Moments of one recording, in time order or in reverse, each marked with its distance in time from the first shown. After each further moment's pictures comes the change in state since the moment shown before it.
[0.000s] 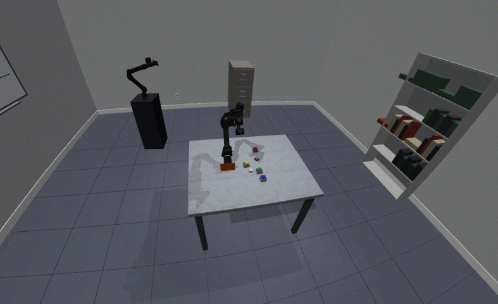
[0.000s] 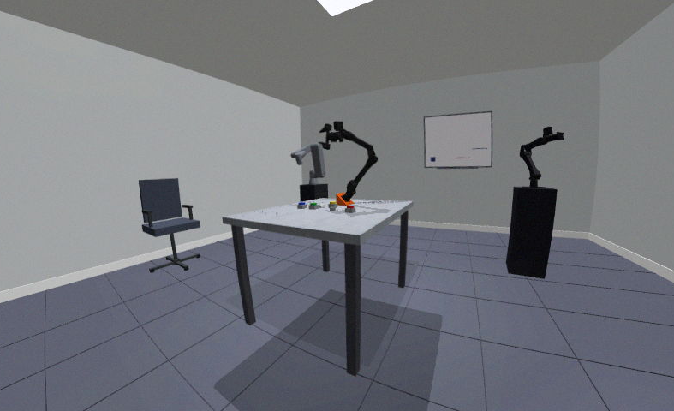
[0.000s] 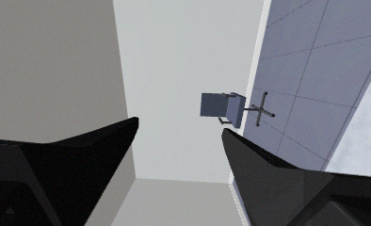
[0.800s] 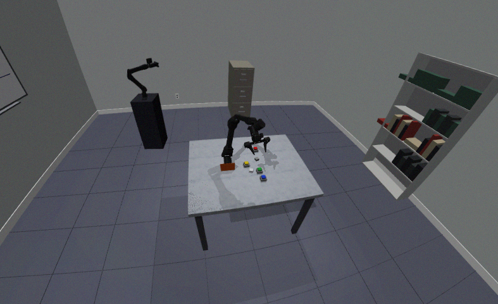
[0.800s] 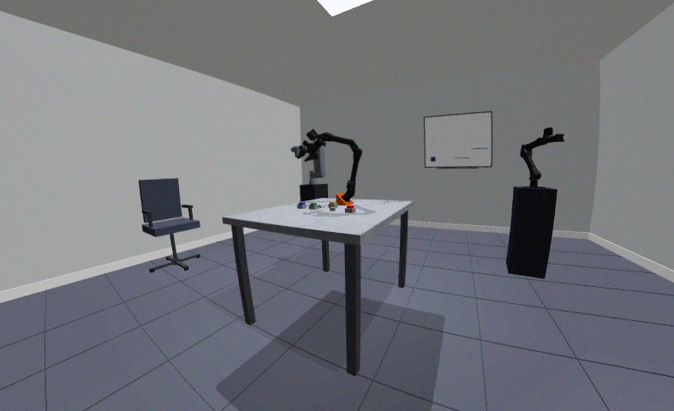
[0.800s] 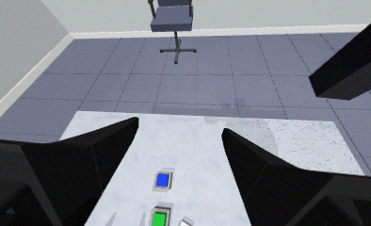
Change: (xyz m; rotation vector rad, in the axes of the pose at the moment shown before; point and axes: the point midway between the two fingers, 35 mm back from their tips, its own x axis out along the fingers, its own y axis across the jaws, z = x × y) arm 0.050 -0.169 -0.121 -1.448 0.664 -0.461
